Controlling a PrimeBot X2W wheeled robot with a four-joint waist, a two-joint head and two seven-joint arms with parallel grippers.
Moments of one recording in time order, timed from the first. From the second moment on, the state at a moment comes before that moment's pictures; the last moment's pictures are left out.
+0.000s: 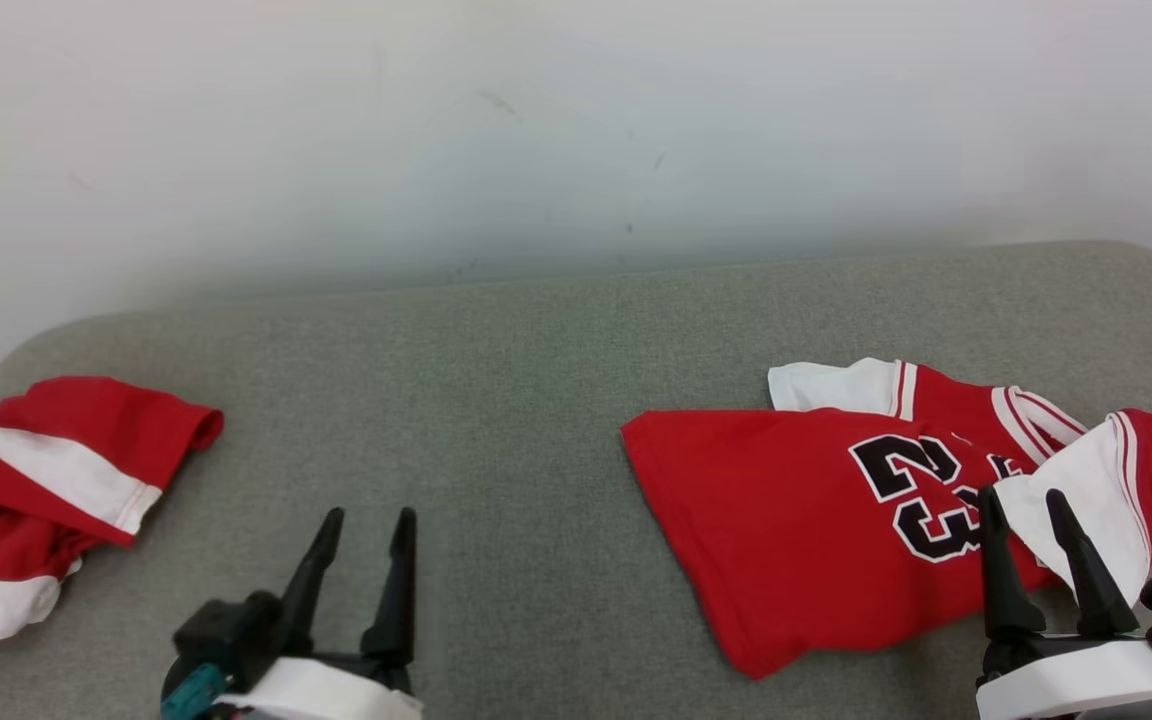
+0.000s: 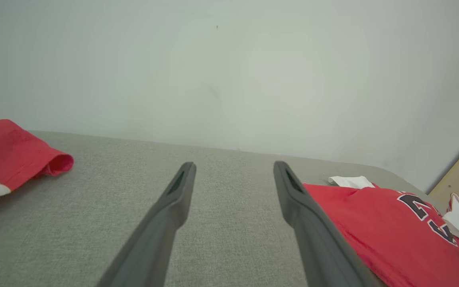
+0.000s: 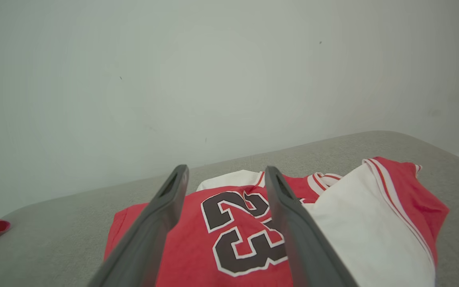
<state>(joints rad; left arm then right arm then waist) -0.11 0.05 -0.09 0.23 -0.27 -0.13 -0.26 -0.16 -0.12 0.09 0.32 0.49 0.13 -0.25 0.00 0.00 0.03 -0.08</state>
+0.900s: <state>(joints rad) -0.65 0.10 -0.31 0.83 -0.47 -0.13 0.09 -0.21 -0.07 0.09 0.24 0.44 0.13 -0.26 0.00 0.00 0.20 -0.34</state>
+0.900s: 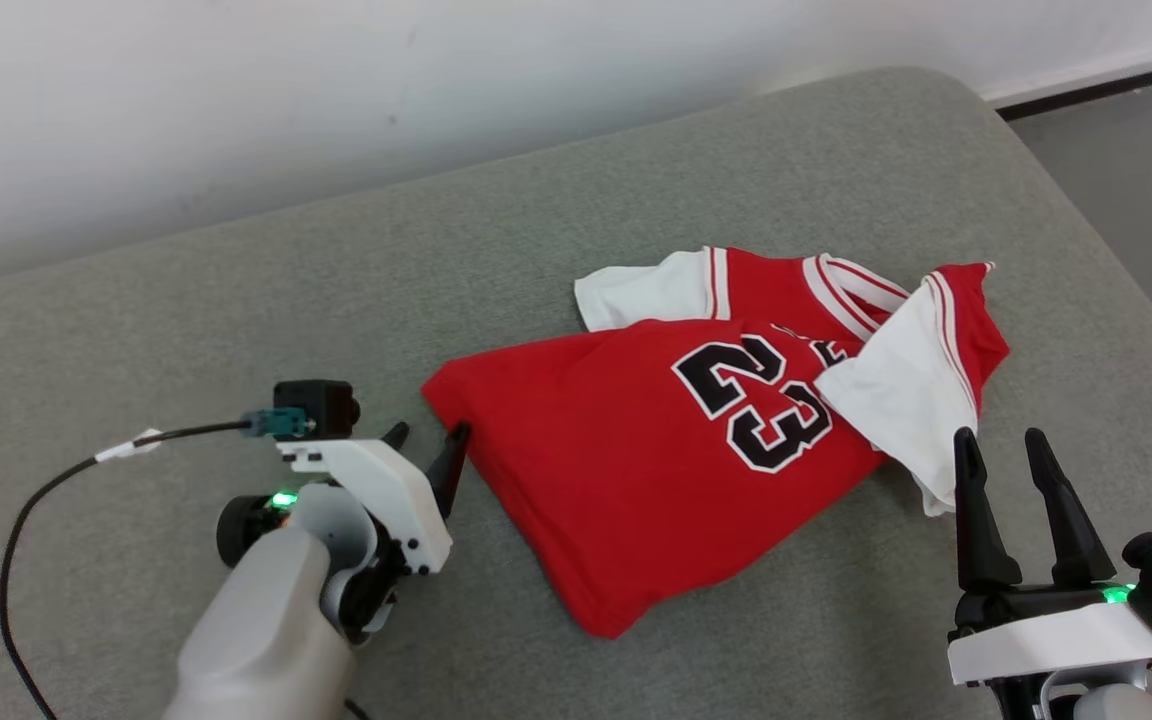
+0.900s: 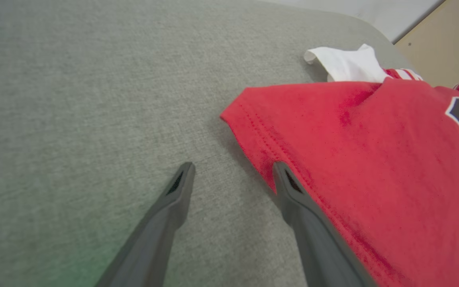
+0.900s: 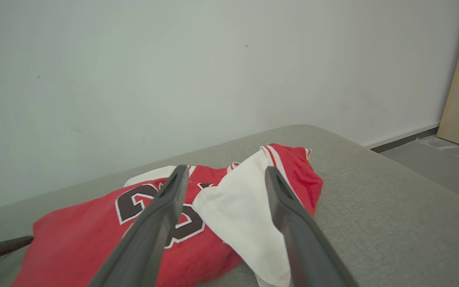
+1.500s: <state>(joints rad) -0.73 0.10 -0.45 0.87 -0.65 -0.13 0.11 -0.20 -0.05 0.07 0.24 0.44 0.13 -0.26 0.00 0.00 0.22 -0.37</state>
